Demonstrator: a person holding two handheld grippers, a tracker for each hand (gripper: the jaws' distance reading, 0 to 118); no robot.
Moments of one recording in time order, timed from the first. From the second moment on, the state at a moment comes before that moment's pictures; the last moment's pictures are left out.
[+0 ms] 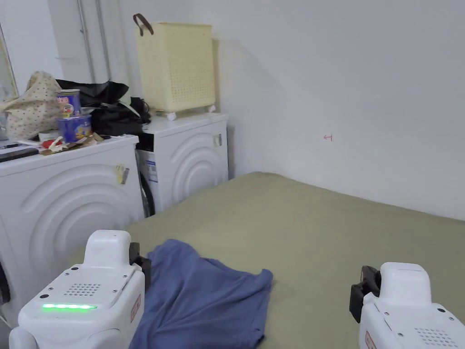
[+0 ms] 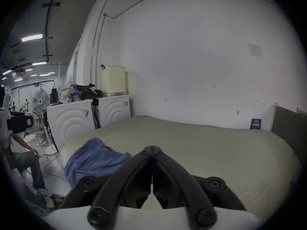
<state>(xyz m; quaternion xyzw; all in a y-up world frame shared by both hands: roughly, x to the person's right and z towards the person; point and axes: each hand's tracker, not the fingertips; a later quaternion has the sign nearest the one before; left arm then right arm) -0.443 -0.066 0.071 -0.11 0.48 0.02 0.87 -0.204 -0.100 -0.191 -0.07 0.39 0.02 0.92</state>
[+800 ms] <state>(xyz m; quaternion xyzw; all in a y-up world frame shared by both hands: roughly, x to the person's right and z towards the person) -0.583 -0.195 -0.094 -0.27 0.39 0.14 0.87 -0.250 -0.162 -0.227 -0.13 0.41 0.06 0.90</state>
